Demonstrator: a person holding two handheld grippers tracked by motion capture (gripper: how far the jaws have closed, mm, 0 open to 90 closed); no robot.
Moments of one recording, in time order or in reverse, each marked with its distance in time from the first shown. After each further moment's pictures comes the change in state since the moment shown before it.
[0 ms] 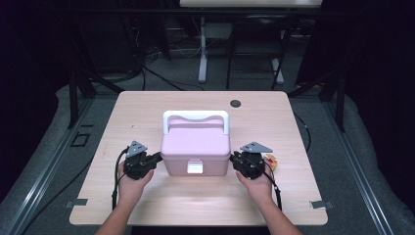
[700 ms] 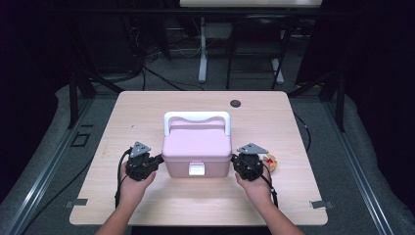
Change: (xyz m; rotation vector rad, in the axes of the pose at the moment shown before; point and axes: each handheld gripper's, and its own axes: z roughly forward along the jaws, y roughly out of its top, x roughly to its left) left arm -0.013 0.004 -0.003 0.054 0.019 0.008; right arm 0.014 0.002 -0.006 0.043 -0.057 -0.039
